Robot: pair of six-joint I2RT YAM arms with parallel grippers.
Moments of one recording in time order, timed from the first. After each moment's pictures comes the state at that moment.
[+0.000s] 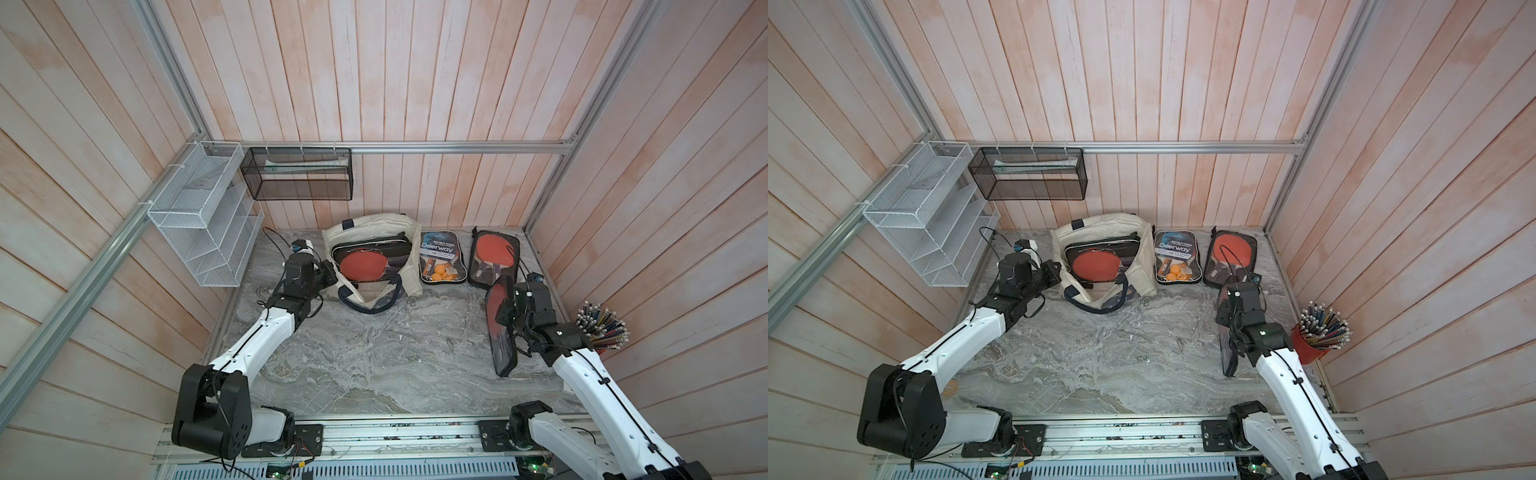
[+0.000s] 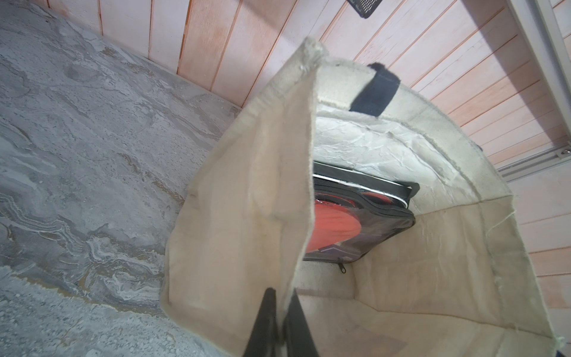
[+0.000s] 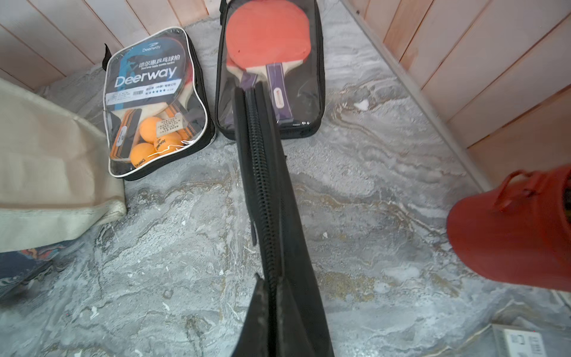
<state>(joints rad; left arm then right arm) -0.22 1.36 0.89 0.02 0.07 -0.59 0.22 0.90 0.78 -0.68 0.26 0.51</state>
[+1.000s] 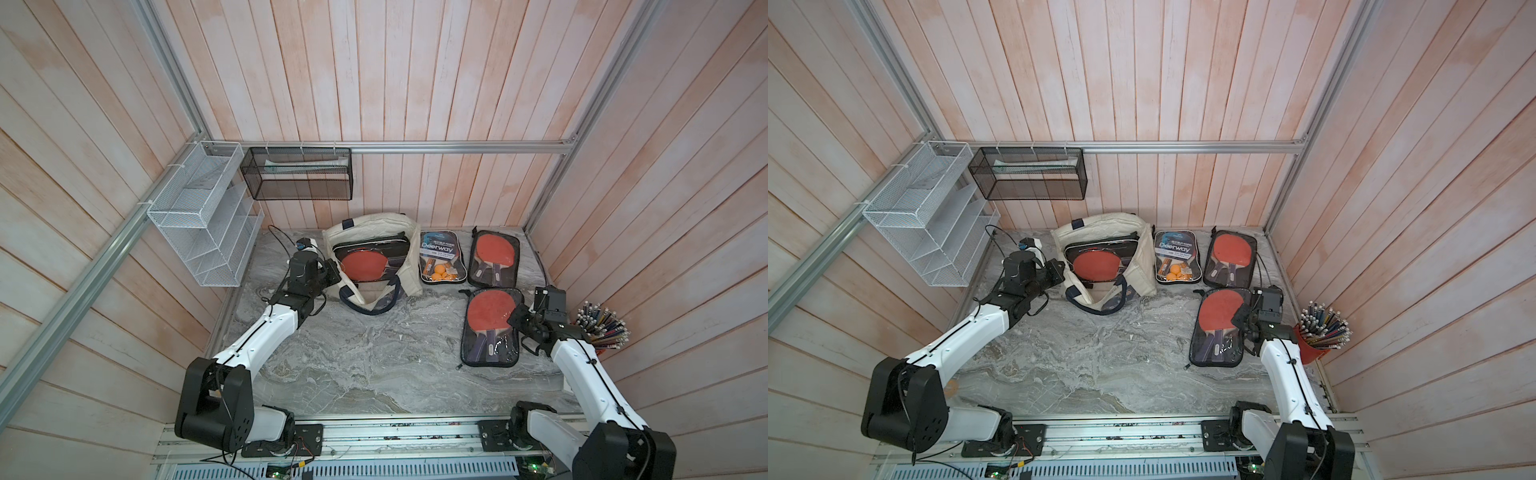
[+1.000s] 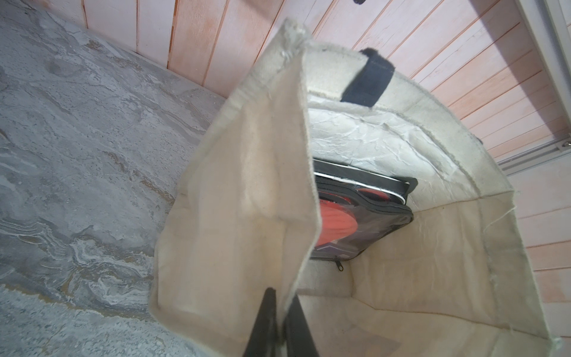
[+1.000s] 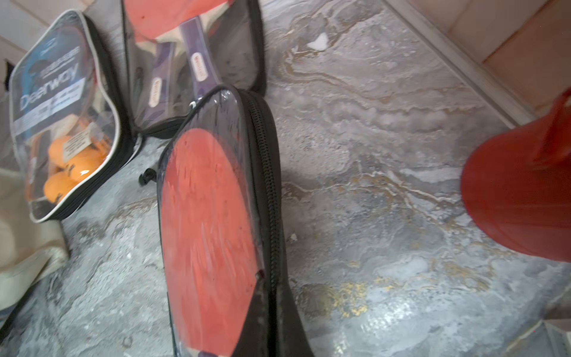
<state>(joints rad) -0.25 1.39 0.92 0.02 0.07 -0.59 -0.15 1.05 0.66 -0.51 0.05 0.49</state>
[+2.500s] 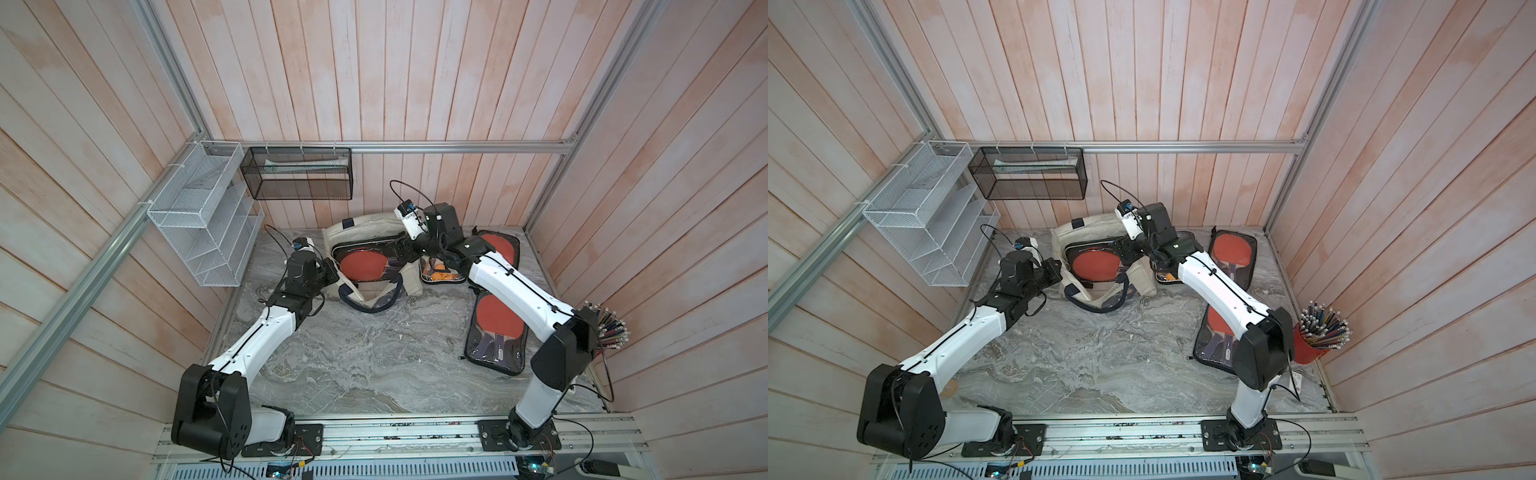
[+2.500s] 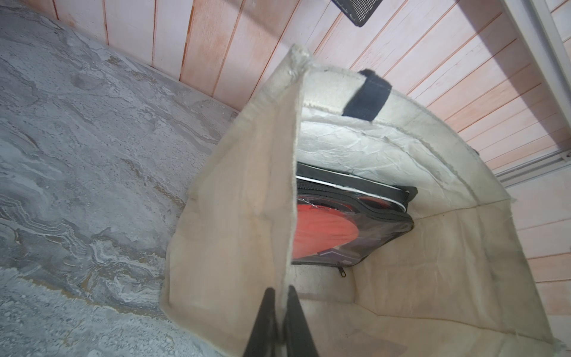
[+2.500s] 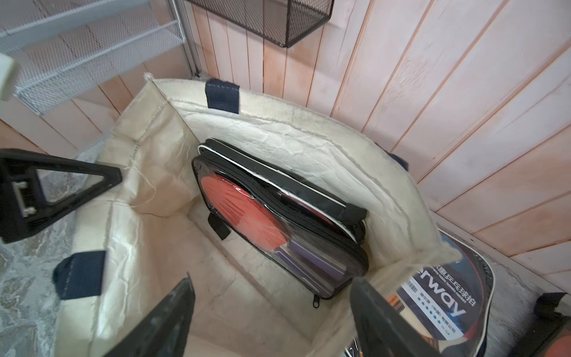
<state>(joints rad) -0.25 1.35 0.92 -0.01 0.03 -0.59 0.63 1.80 1.76 -0.50 -0.10 -0.07</state>
